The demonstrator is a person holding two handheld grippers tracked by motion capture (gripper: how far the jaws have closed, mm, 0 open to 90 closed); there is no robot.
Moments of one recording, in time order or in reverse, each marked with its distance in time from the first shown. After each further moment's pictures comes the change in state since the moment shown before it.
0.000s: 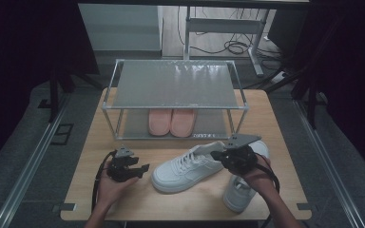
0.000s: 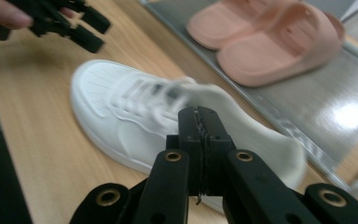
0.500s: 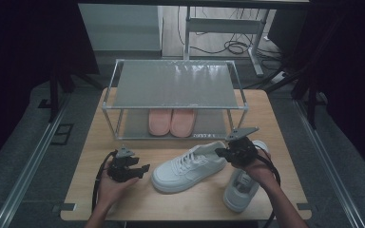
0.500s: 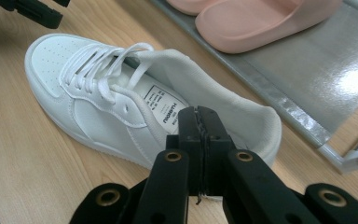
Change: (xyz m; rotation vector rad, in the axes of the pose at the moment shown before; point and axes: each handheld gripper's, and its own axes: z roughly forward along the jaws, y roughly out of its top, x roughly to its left) left arm 0.000 0.000 0.002 0.001 0.003 0.006; right arm -0.028 -0.009 0.022 0.095 0.007 0.050
